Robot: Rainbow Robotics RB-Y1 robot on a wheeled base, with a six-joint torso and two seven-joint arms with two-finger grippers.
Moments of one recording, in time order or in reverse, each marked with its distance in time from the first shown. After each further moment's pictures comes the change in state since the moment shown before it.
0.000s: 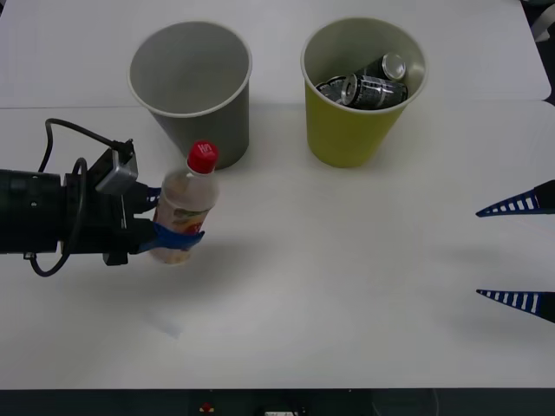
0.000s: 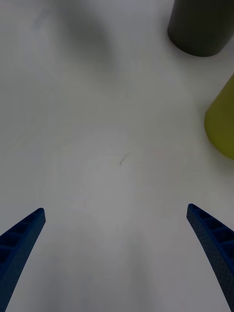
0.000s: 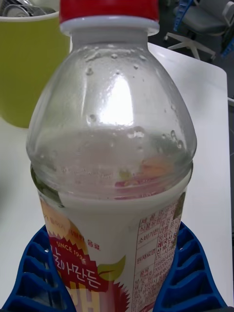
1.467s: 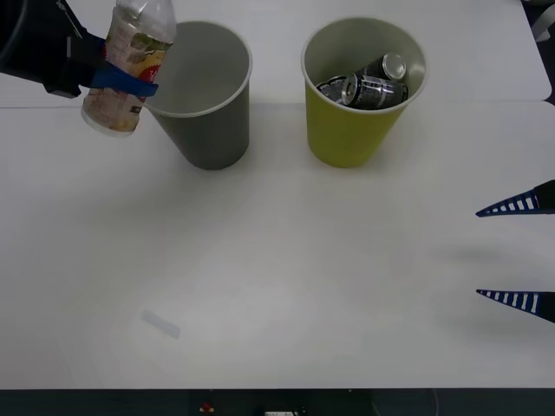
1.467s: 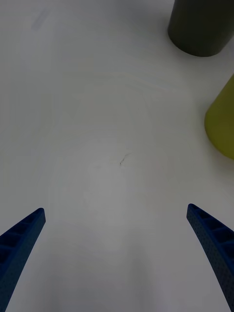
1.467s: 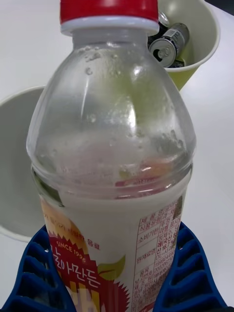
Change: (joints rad) right arm 0.000 0.000 0.000 0.000 0.000 0.000 0.000; left arm -0.676 0.074 -0.041 0.269 -0.236 -0.361 0.557
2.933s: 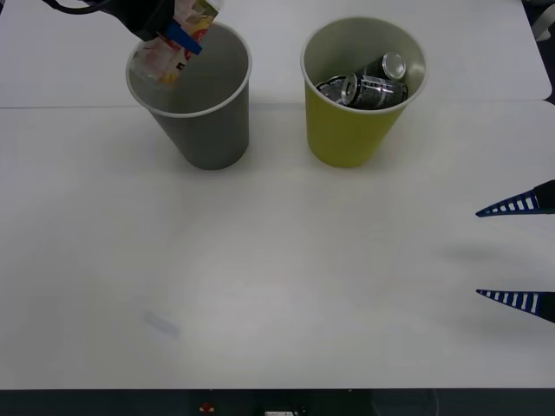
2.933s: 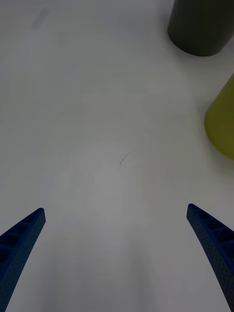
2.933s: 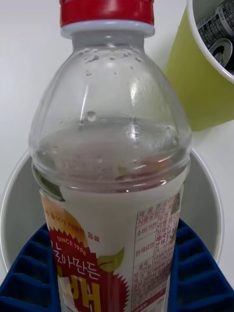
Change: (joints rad) right arm 0.000 0.000 0.000 0.000 0.000 0.000 0.000; left arm -0.536 -0.277 -0.424 0.643 -0.192 -0.007 -0.019
